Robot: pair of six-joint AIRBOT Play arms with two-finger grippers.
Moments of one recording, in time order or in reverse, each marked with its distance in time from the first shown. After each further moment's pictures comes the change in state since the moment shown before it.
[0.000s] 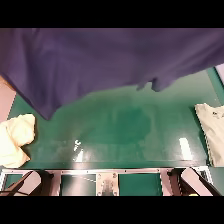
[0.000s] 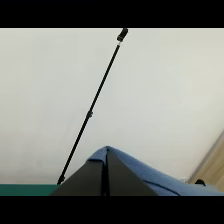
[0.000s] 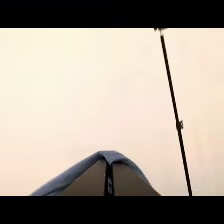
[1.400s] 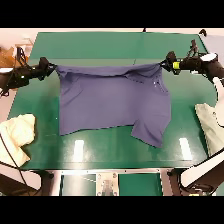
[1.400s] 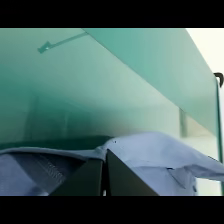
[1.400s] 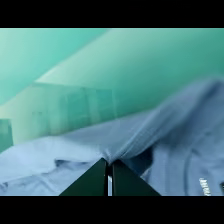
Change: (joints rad) left arm -0.349 -0.731 -0.712 -0.073 0.325 0.521; right arm 0.560 -0.897 -0.443 -0.180 -0.168 -0.058
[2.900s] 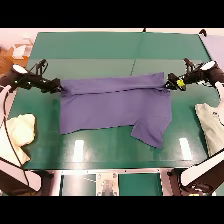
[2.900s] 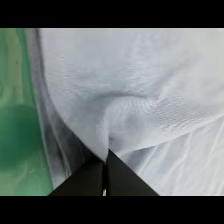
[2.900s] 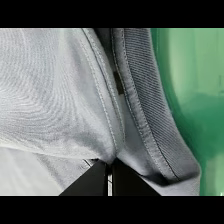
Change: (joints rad) left arm -0.080 -0.050 0.064 0.638 -0.296 -0.148; right arm -0.065 -0.015 -0.071 -0.323 0.281 -0.032
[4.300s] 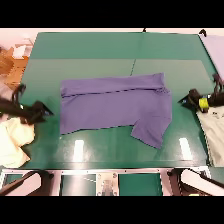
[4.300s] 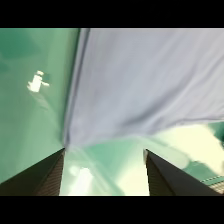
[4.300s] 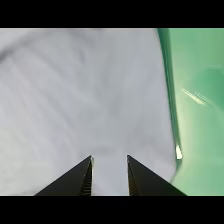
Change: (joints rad) left arm 0.207 0.657 -0.644 0.080 -0.245 -0.259; right arm -0.220 0.696 -0.708 0.035 0.017 0.000
